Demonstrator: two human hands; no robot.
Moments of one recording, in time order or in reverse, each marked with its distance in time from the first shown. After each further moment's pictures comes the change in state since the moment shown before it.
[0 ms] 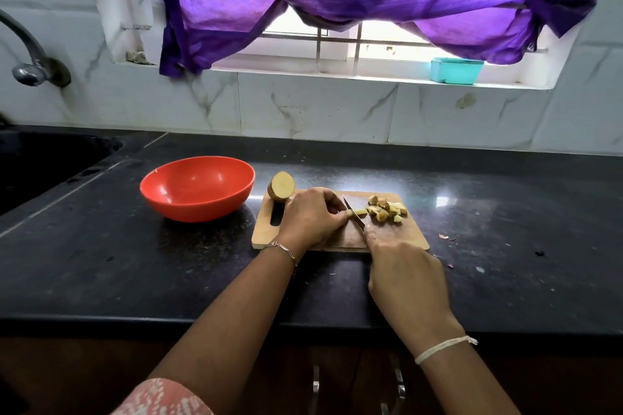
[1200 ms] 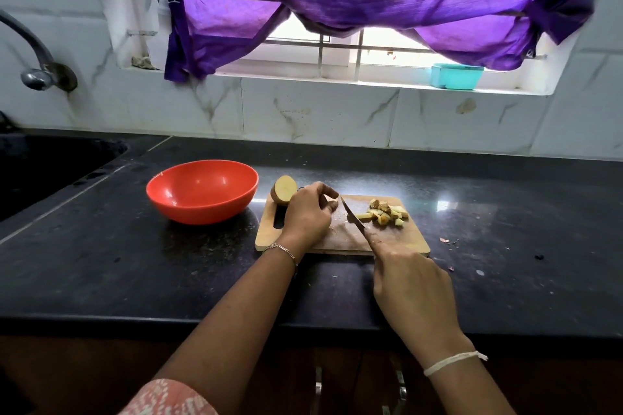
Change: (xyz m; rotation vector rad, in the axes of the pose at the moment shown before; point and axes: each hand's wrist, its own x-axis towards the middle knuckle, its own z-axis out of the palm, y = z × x) left_hand 0.002 -0.003 -0.001 -0.164 0.112 -0.066; right_hand -0.008 0.005 0.000 0.146 -0.005 0.063
